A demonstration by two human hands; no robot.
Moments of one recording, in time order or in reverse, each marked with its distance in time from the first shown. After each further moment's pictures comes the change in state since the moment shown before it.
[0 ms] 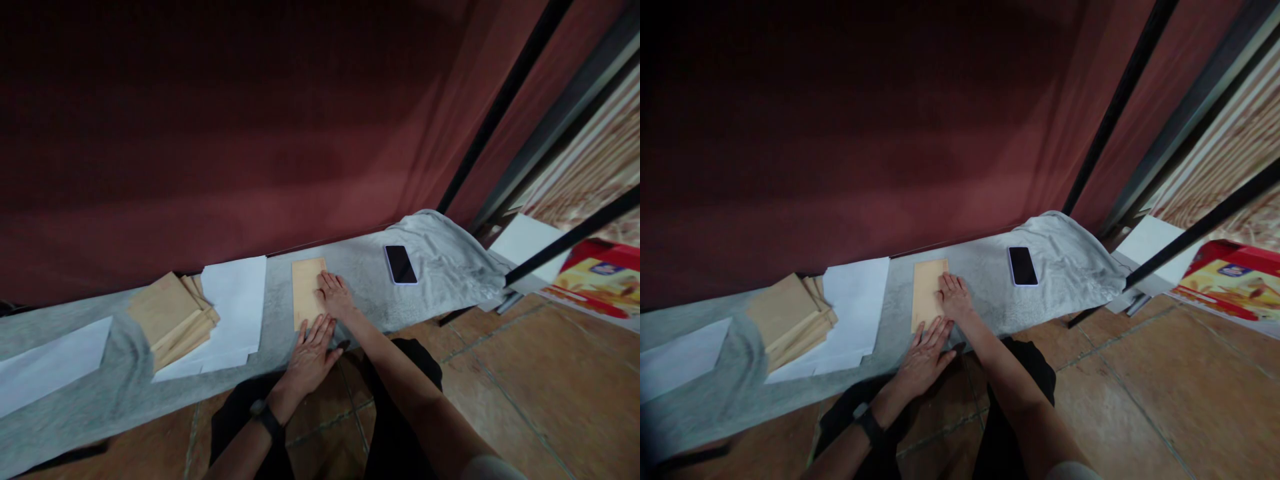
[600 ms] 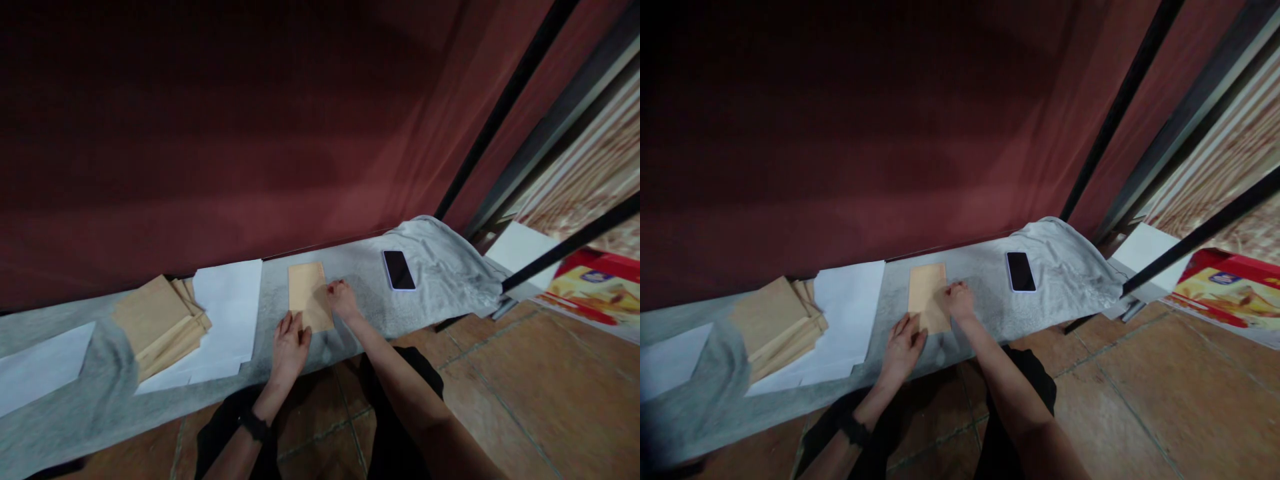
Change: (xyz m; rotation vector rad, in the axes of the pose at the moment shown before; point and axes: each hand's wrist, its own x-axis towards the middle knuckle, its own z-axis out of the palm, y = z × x) left_hand 0.021 -0.043 0.006 -0.235 0.293 -0.519; right_hand 0.014 0.006 -0.029 0.102 -0.082 0.386
